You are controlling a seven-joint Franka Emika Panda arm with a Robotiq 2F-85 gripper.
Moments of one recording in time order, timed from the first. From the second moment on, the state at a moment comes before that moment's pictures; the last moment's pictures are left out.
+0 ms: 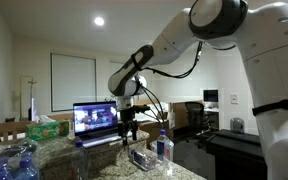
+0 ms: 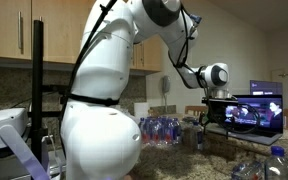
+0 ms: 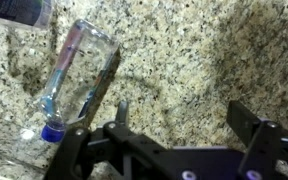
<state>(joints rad) -0.02 0.18 0.01 -1.97 0.02 1.98 -0.38</state>
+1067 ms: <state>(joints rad) -0.08 0.25 -0.02 -2.02 0.06 2.10 -0.38</state>
